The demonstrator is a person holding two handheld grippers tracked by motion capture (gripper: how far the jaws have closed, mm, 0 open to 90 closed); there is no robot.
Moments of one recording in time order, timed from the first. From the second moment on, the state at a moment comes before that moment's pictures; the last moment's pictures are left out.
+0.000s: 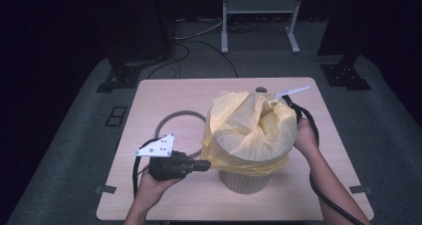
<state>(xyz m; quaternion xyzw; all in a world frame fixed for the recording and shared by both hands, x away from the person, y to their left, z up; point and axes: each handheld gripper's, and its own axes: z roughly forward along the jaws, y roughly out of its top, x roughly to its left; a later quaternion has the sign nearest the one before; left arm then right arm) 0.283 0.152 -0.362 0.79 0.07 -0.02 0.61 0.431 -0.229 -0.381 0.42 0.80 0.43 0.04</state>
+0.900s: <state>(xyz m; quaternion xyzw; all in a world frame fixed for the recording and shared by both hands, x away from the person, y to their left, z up) 0.286 0.160 -0.388 0.83 0.08 -0.03 0.55 0.430 -0.240 -0.404 0.43 0.79 0.43 0.06</state>
